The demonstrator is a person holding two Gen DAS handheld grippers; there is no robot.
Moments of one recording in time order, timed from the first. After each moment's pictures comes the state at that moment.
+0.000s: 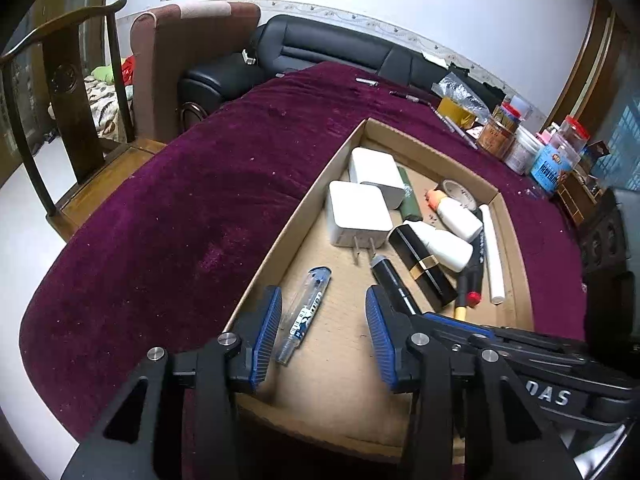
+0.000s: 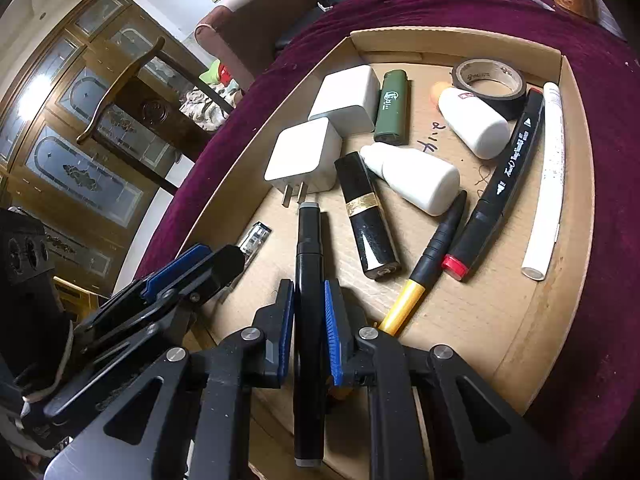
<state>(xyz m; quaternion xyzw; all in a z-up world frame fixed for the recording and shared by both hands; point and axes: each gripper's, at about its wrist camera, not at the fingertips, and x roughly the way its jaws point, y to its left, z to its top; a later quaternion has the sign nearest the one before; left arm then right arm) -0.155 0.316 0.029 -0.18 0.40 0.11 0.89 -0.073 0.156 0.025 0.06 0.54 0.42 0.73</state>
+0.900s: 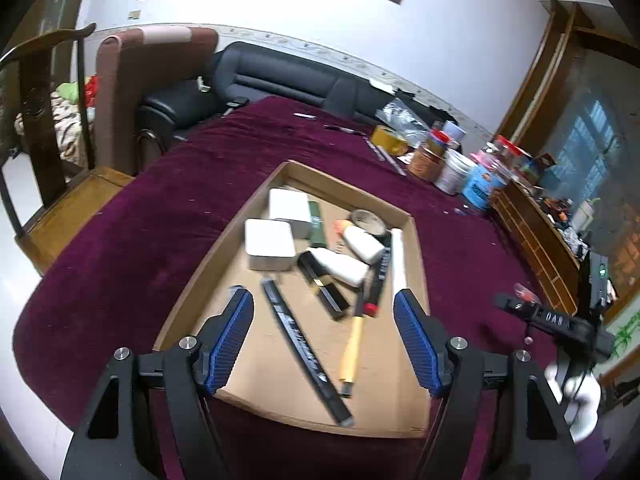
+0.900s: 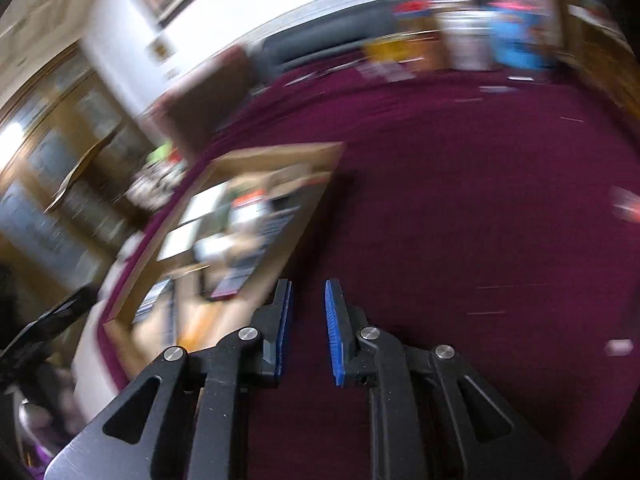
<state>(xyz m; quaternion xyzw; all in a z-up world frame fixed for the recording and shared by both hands) -0.176 0.275 0.077 -0.19 0.34 0.03 0.92 -0.037 -0.068 0.059 0.12 0.45 0.26 0.85</state>
